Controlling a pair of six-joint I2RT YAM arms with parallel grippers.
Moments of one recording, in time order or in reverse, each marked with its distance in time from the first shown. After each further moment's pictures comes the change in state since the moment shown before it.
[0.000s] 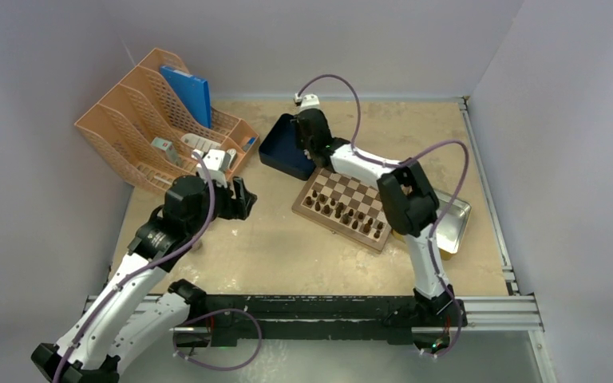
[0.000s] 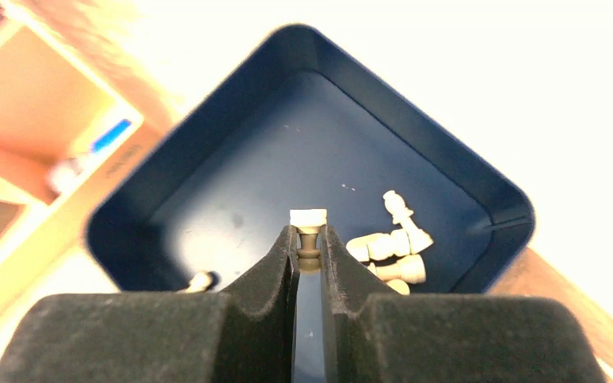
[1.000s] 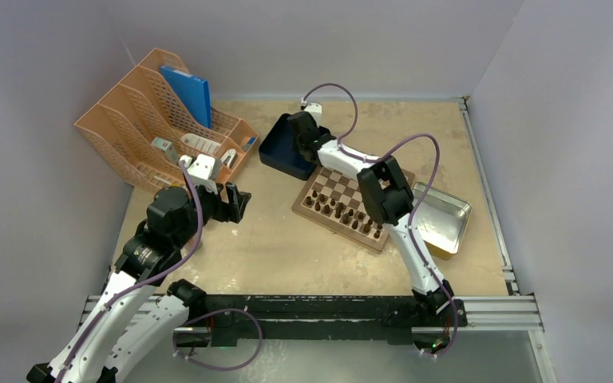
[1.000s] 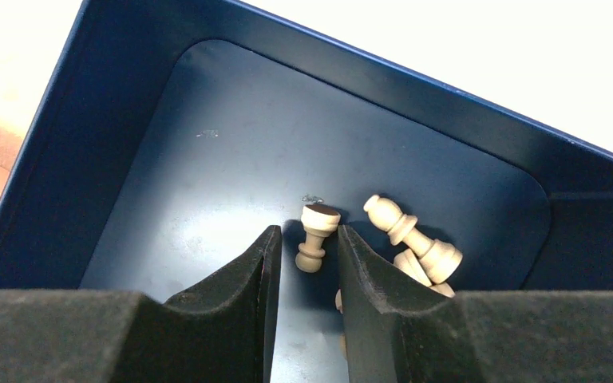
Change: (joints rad) left arm 0.000 -0.098 -0.006 0.026 -0.012 0.105; right arm -0.021 0.237 0.283 -0.228 0.121 0.287
